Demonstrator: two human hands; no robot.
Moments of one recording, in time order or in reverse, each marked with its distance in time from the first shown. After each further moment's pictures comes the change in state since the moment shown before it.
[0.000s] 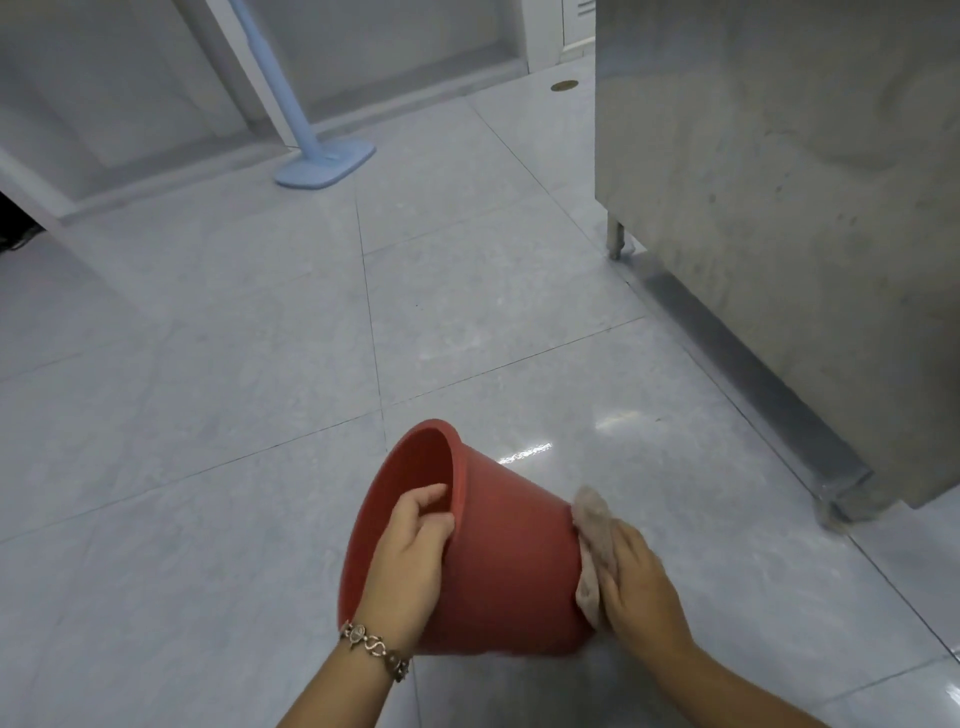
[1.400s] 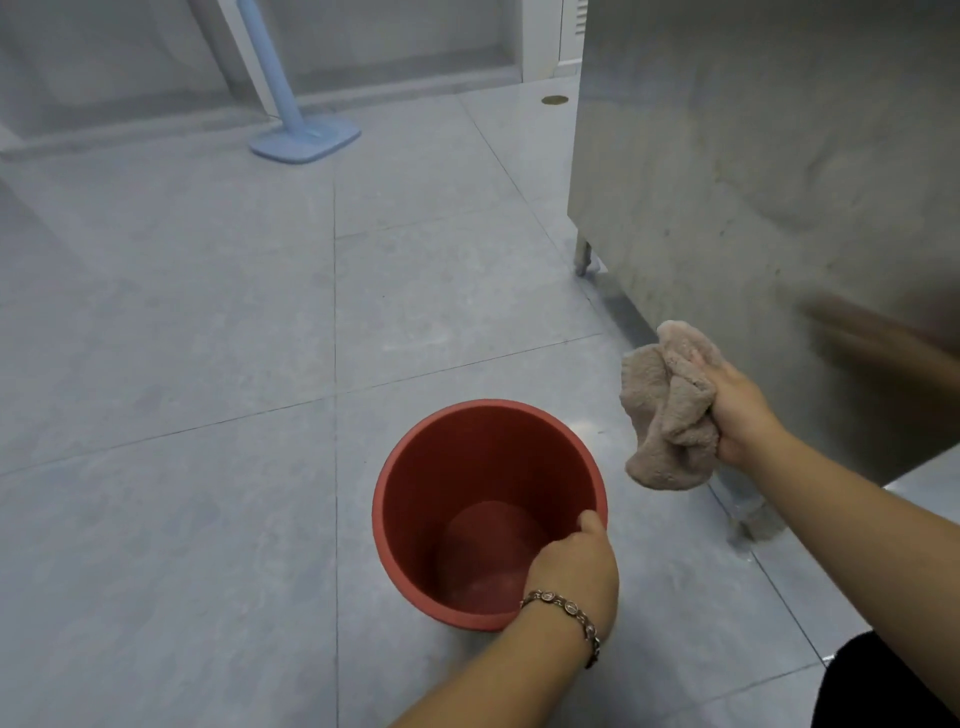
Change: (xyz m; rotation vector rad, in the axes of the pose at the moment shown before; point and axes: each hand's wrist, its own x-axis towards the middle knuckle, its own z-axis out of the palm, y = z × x) left_hand -0.029 0.061 0.185 0.831 -0.373 0.213; right_hand 0.146 -0.032 -0.212 1.001 0.105 0.262
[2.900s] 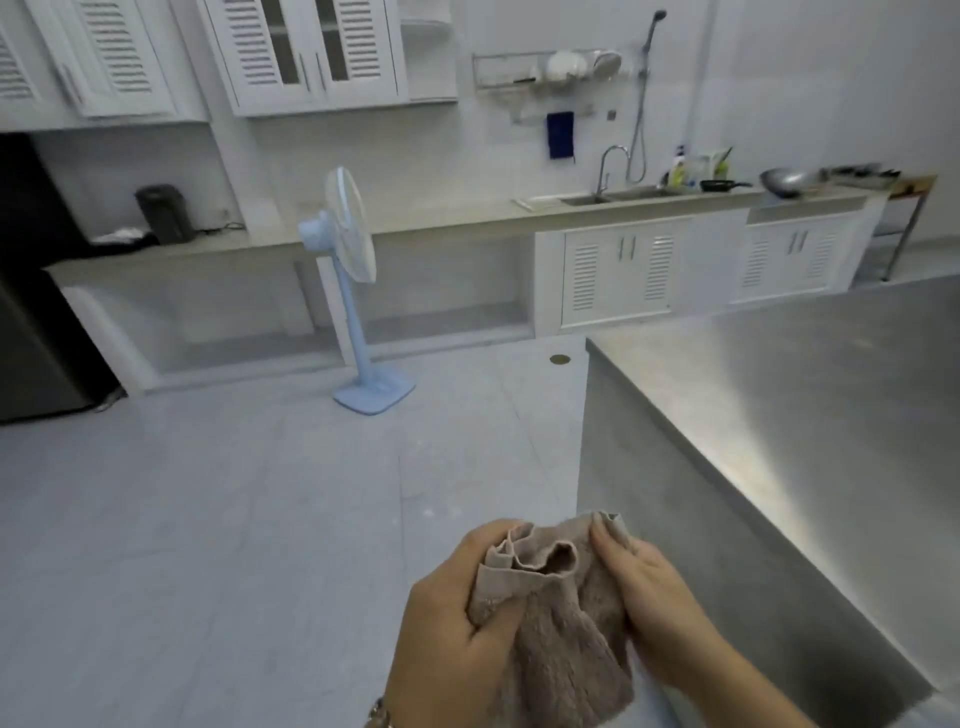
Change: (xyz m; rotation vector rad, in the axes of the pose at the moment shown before) left_hand -0.274 0.078 -0.667 -0.783 0.736 0.425; right_hand -0.288 -0.518 0.301 -0.183 -0.370 0.048
